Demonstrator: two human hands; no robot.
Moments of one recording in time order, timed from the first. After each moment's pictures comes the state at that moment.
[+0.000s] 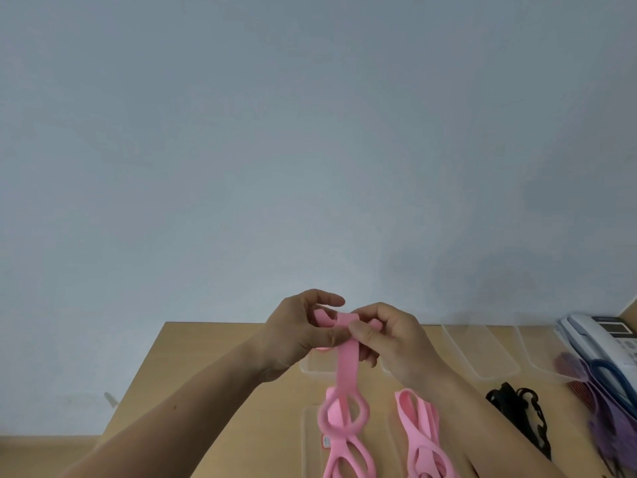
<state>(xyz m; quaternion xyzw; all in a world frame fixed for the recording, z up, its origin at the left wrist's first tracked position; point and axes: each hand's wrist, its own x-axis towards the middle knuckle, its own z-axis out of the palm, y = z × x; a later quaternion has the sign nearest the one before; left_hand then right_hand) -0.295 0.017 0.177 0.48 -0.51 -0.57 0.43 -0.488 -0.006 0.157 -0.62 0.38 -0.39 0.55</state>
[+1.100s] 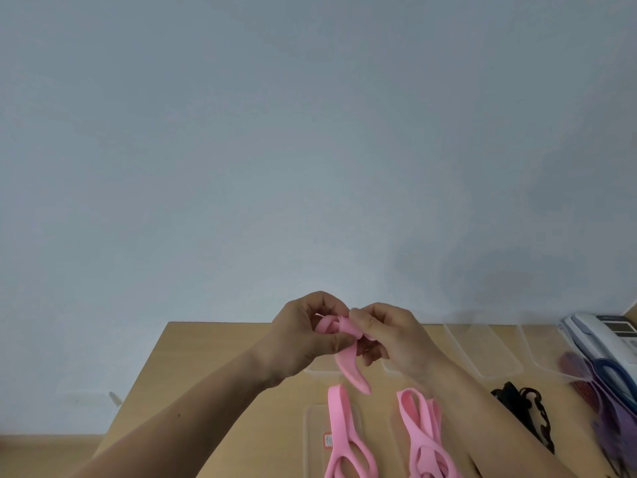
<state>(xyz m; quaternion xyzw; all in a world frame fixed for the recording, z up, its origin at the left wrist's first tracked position) -0.300 0.024 0.171 0.44 -0.55 -0.53 0.46 -0.486 -0.011 0.167 -0.59 0.41 -0.35 0.60</state>
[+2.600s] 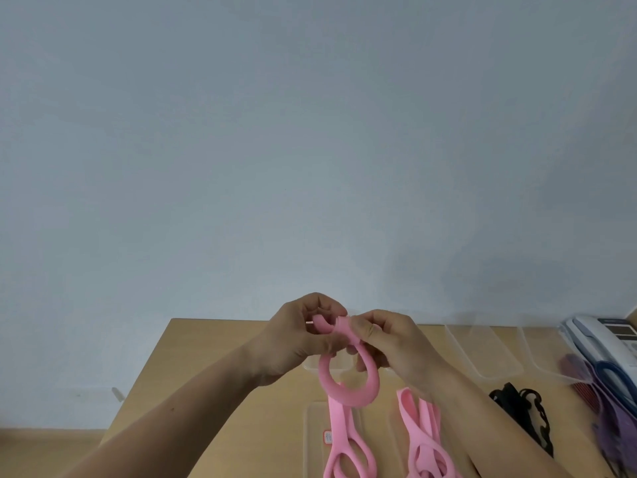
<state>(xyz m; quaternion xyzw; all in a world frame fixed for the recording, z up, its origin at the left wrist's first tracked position) -0.291 0.030 0.171 0.43 -0.55 -0.57 0.44 -0.488 0.004 0.172 -0.61 0.42 -0.33 0.59</state>
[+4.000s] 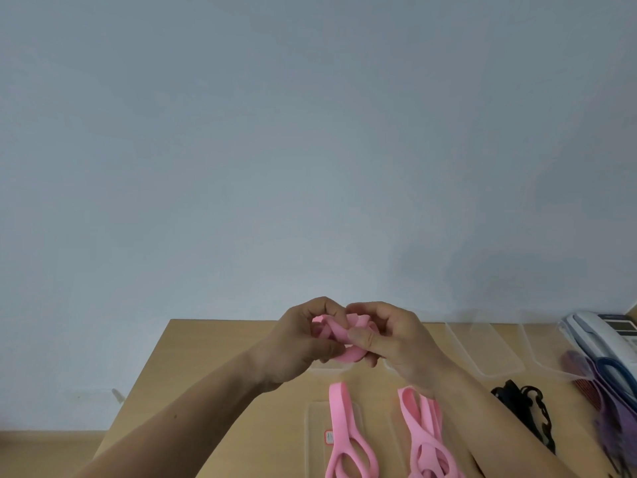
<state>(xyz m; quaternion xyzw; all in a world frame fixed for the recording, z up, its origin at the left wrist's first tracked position) -0.297 0.033 0.172 0.43 -0.58 -0.55 0.42 -0.489 -0.004 0.162 -0.60 0.39 -0.36 0.60</state>
